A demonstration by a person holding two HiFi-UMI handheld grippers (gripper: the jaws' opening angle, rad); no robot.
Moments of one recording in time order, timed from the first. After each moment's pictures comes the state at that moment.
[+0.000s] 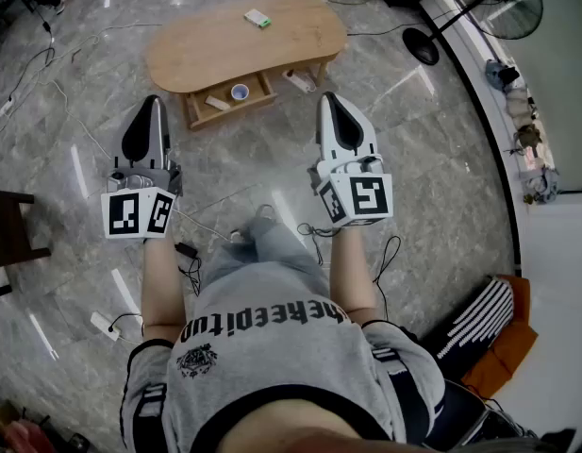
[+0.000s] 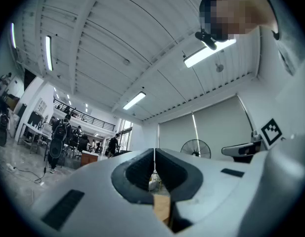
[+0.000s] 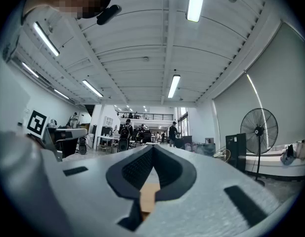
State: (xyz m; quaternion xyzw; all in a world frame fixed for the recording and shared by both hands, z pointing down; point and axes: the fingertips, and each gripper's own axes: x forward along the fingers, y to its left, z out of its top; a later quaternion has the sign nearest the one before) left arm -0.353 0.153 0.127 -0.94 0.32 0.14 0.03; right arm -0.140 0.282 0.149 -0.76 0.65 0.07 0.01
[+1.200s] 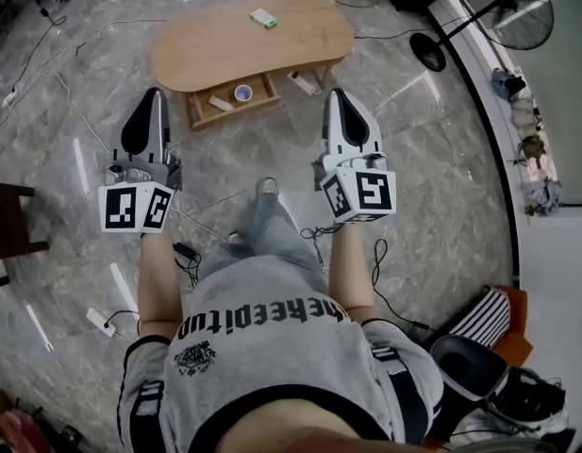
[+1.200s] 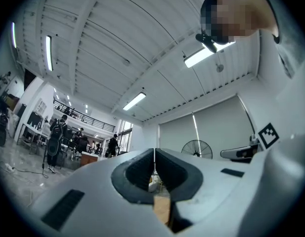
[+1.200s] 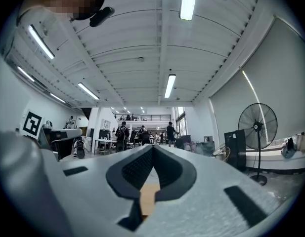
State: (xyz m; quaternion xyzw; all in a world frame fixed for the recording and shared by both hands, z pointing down) left arm -0.333 0.135 0.124 -0.94 0.32 0.14 0.03; right arm -0.105 0.261 0.158 -0.77 0.64 0.05 0.04
